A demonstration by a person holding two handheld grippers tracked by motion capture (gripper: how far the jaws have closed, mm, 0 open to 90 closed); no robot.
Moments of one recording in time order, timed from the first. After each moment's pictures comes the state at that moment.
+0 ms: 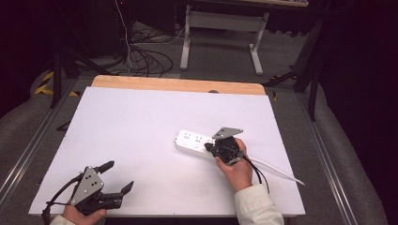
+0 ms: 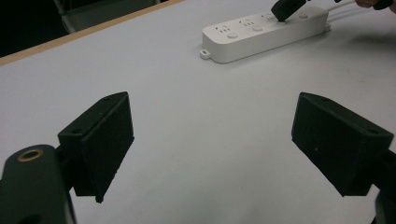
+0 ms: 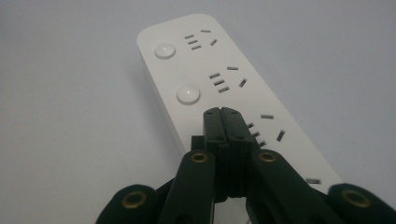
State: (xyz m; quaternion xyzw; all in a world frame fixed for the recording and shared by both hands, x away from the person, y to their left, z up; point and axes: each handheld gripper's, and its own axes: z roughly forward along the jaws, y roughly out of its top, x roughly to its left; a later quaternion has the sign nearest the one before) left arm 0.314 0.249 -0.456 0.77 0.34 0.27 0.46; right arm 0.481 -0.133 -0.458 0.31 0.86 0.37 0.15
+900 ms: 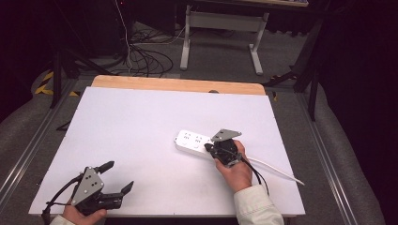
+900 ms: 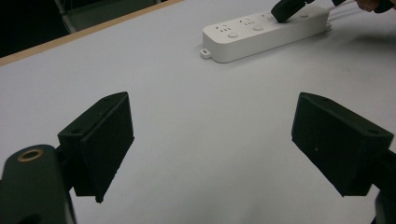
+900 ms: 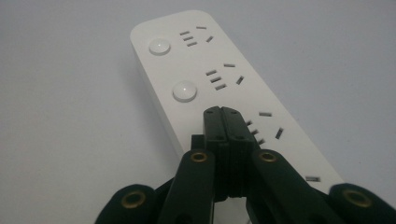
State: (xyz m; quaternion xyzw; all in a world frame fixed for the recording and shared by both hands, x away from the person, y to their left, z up) left arm 0.314 0.249 -0.456 0.77 0.34 0.28 0.46; right arm 0.476 -0.130 -0.462 0.31 0.86 0.37 0.17
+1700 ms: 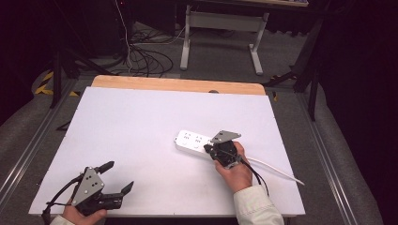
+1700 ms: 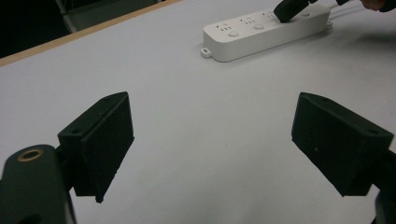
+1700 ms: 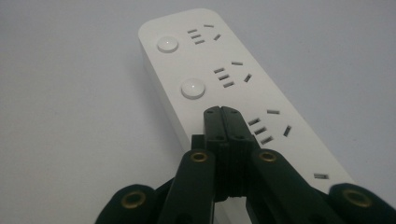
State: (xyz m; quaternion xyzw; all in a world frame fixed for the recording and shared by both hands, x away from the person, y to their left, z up) left arm 0.314 0.248 -0.456 0.77 0.34 0.28 0.46; right arm 0.472 -0.129 -0.463 0.31 0.86 0.37 0.17
